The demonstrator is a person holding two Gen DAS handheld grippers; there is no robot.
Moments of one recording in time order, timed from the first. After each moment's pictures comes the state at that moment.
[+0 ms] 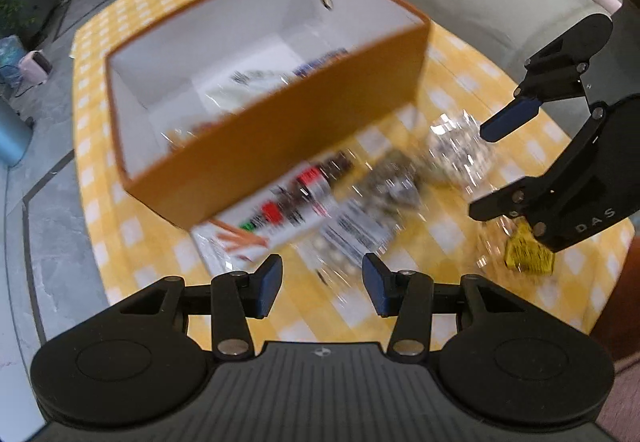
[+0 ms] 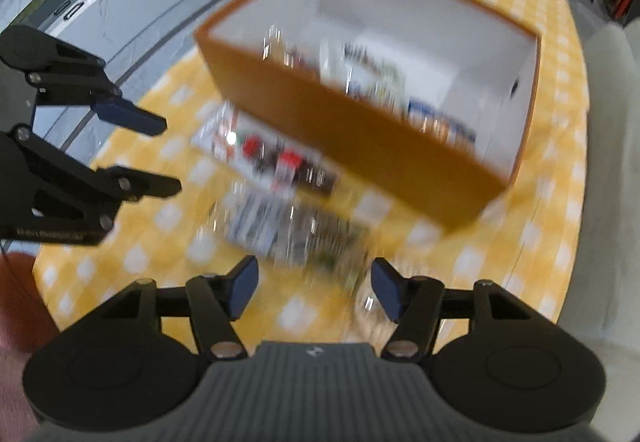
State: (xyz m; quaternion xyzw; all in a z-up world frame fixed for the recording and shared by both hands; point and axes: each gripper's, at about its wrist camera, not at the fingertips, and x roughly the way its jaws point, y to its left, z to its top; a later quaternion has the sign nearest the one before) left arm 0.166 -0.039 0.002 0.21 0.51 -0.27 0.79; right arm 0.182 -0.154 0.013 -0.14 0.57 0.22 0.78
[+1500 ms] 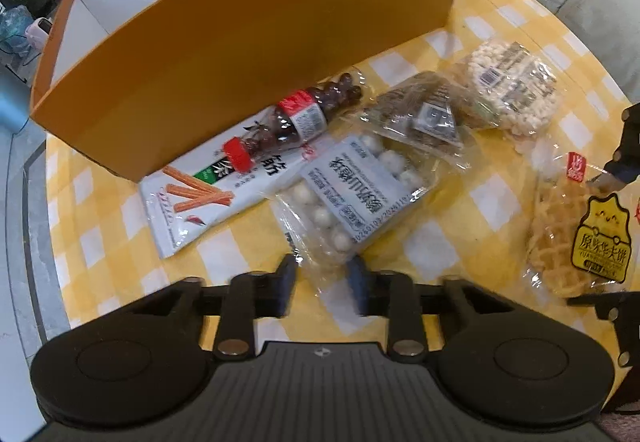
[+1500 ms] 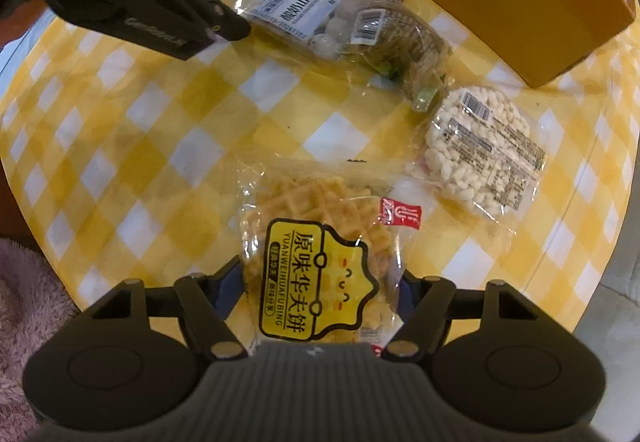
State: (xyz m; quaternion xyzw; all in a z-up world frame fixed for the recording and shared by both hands) left arm 0.162 -0.066 -0.084 0.22 0.55 -0.21 0.78; right arm 0.113 -0.140 -0.078 -0.24 0.64 0.23 0.69
